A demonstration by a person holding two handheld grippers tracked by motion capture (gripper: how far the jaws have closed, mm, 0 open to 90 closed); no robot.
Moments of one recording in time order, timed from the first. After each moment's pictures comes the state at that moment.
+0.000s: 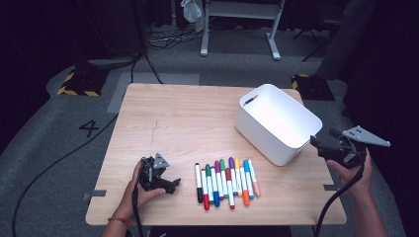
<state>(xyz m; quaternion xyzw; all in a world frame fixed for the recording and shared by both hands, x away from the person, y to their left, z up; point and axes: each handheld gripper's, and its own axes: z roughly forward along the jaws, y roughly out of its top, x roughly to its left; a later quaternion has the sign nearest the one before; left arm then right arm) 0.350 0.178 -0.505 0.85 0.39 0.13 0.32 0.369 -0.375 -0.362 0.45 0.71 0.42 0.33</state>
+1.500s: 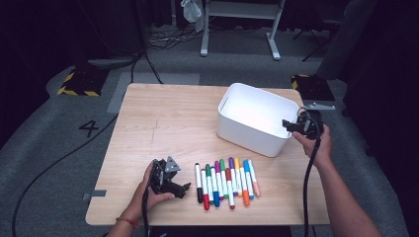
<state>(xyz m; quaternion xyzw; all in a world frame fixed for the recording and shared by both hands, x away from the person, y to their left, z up) 0.344 0.146 -0.504 0.87 0.36 0.12 0.32 0.480 -0.316 -0.393 0.53 0.73 0.34 0.25</state>
